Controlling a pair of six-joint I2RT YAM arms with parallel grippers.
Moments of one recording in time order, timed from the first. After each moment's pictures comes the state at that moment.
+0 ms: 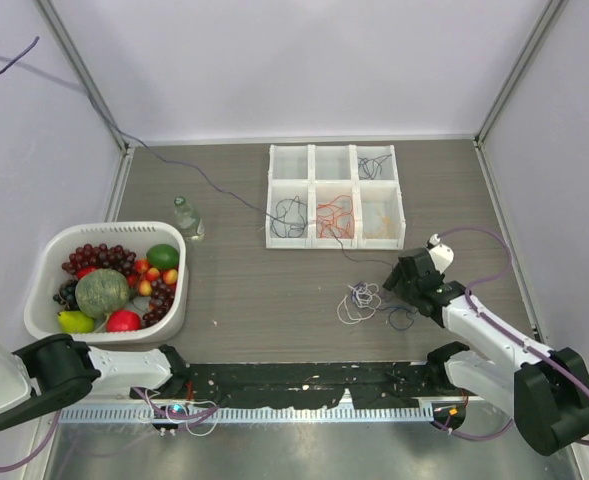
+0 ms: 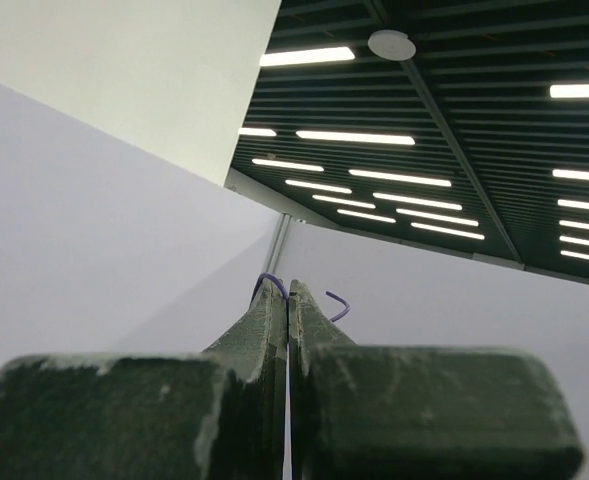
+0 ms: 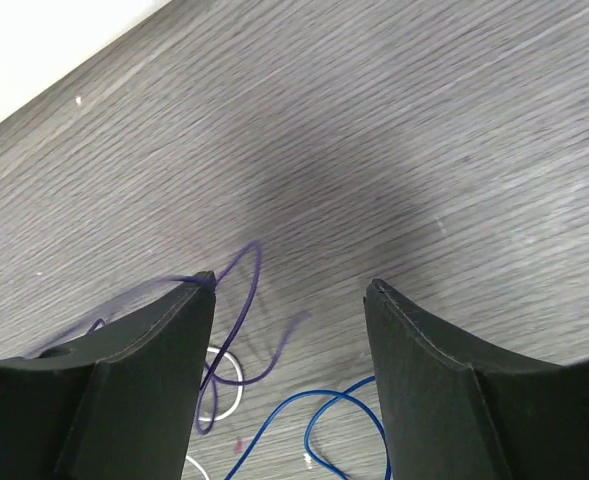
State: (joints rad) left arm -0.97 1.20 2.54 -0.42 -0.23 -0.18; right arm 0.39 0.99 0.39 -0.32 0.31 0.85
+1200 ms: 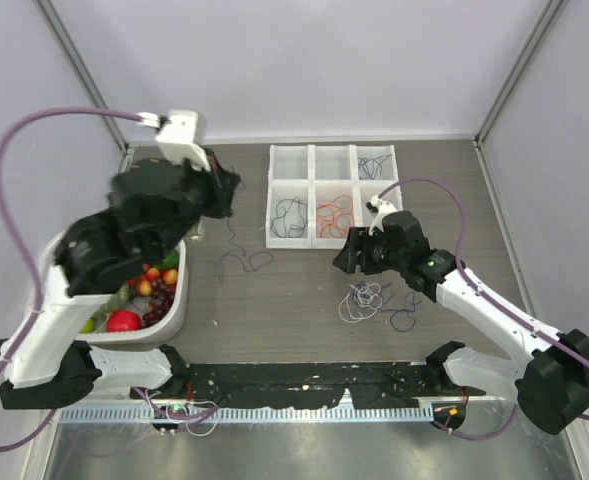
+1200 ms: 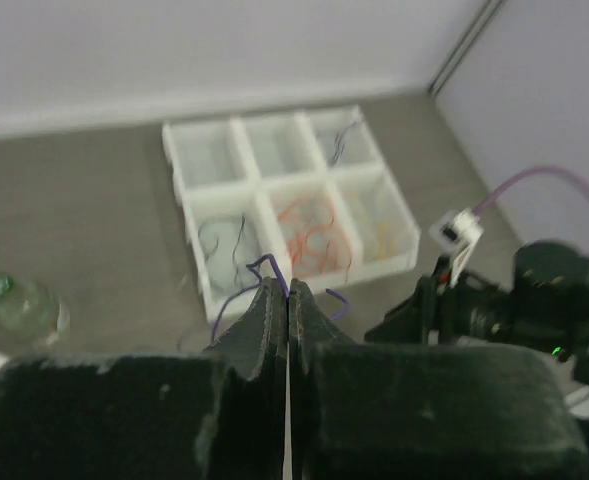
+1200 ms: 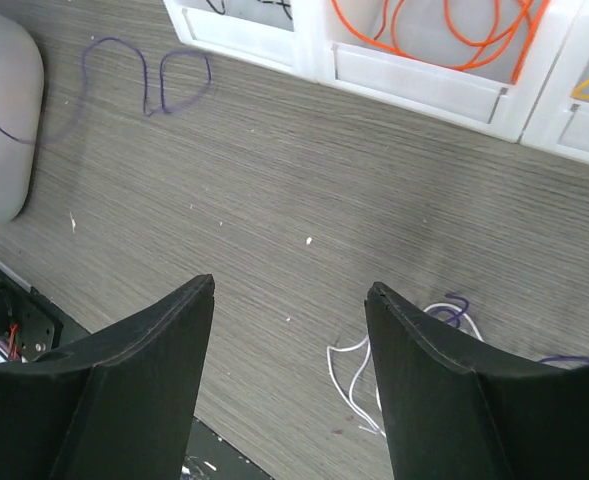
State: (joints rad) left arm -0.97 1.21 1.97 -0.88 -0.54 -0.31; right arm 0.53 1.09 0.73 -0.28 -0.20 0.46
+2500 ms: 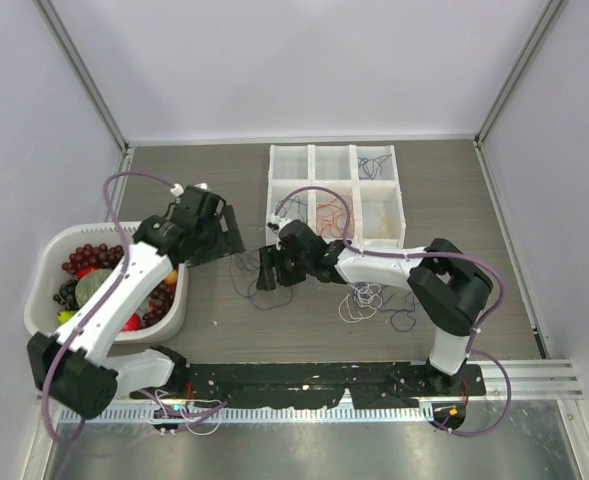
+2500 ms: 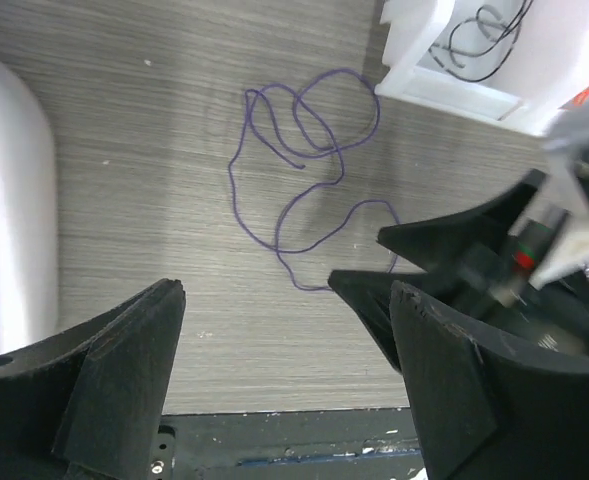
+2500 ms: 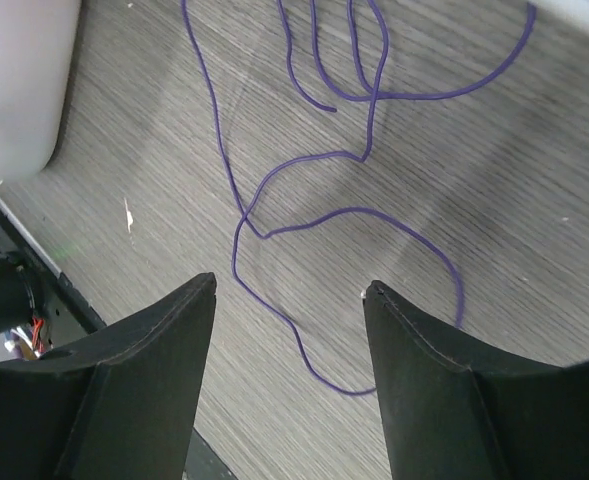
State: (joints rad) left arm -0.46 1.25 1.14 -0.90 -0.13 -0.68; right arm 0.91 1.78 1.08 -0.05 -0.20 0.56
